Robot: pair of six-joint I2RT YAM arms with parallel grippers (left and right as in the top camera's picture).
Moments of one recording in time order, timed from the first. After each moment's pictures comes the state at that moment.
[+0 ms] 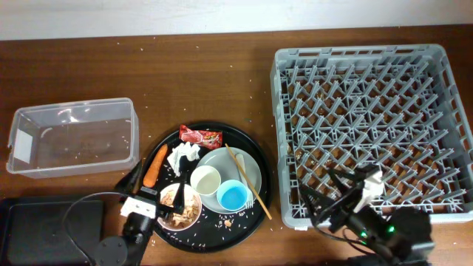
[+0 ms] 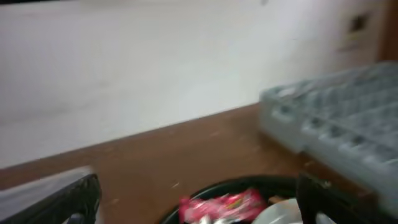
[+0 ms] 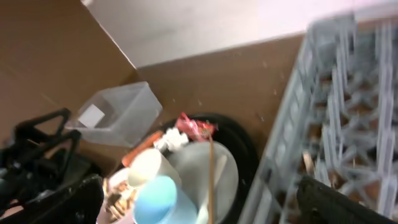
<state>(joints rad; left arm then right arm) -0.06 0.01 0.02 0.06 0.28 0.09 0.09 0.24 0.47 -0.55 -0.54 0.35</state>
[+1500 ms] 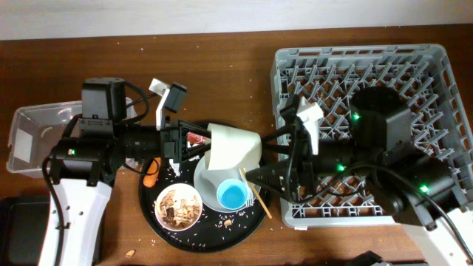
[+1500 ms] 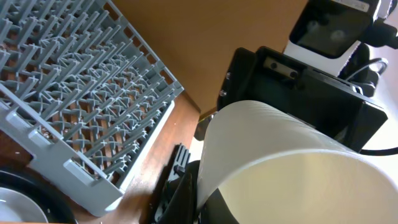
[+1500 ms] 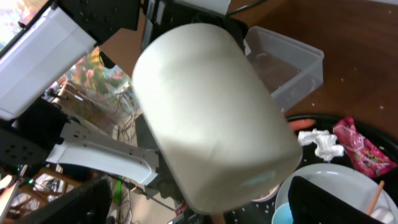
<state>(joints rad) -0.10 1.27 1.32 -0.90 1.35 -0.05 0.43 1.12 1.37 -0.82 -0.95 0.09</state>
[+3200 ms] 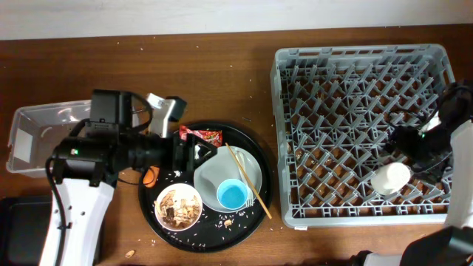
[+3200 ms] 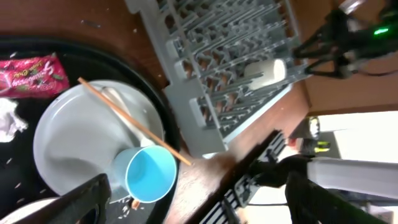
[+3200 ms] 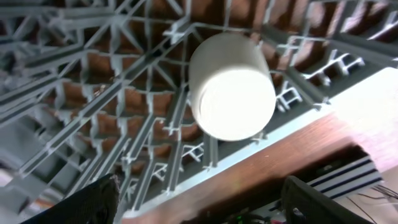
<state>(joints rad) -0.12 1.27 1.32 -1.13 0.78 -0.04 -0.44 1.53 1.43 -1.47 -0.14 0.22</state>
